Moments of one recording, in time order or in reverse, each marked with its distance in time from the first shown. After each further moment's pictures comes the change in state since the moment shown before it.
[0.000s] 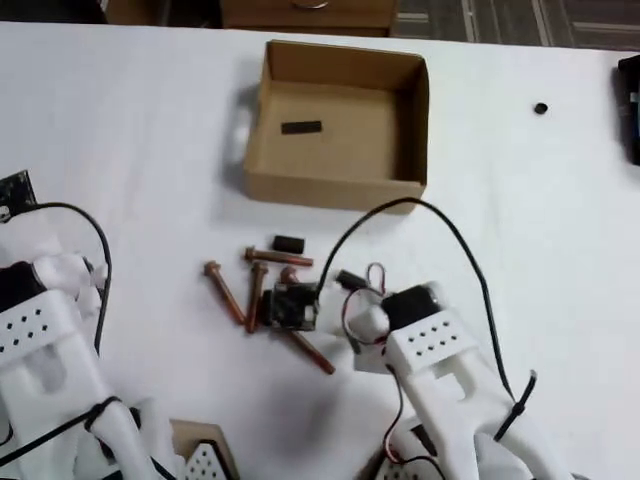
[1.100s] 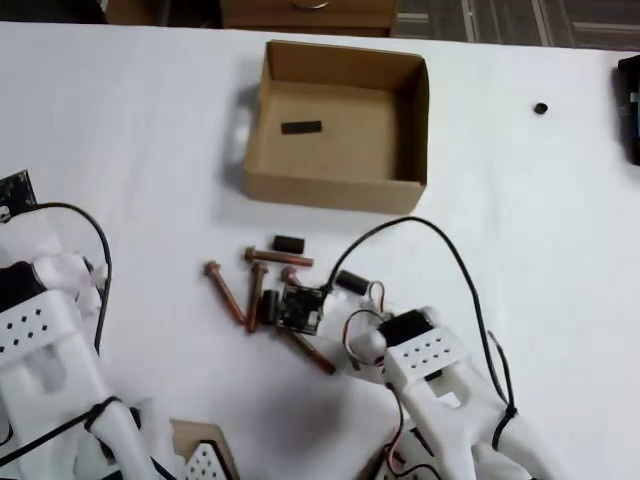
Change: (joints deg) left arm 0.0 0.0 0.0 0.0 0.0; right arm 0.7 0.1 13.2 -17.8 -5.6
